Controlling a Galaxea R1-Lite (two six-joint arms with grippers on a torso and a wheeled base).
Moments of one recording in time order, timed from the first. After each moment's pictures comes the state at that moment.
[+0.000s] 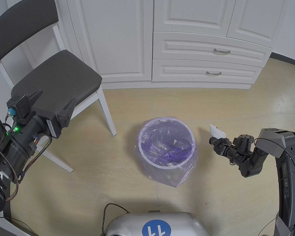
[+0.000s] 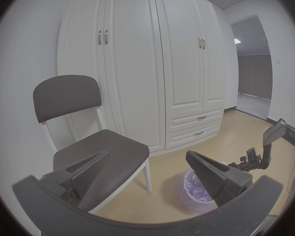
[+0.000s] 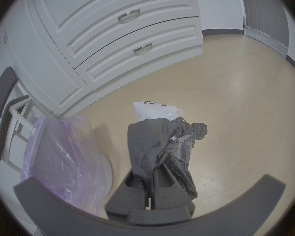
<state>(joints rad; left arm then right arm) -0.48 1.36 -0.44 -1.07 0.30 0.20 0.00 2.66 -1.08 -1.23 0.10 0.36</state>
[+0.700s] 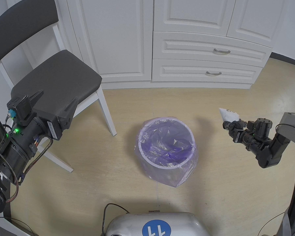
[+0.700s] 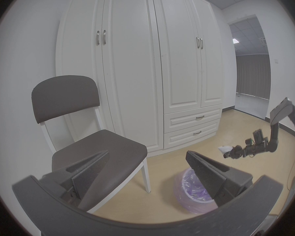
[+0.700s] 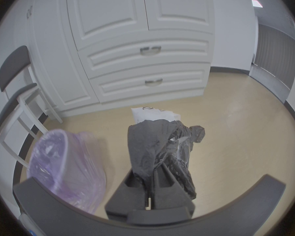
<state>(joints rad) -0.49 1.35 -0.44 -1.07 0.30 0.20 -0.03 2.30 -0.84 -1.24 0.04 0.10</state>
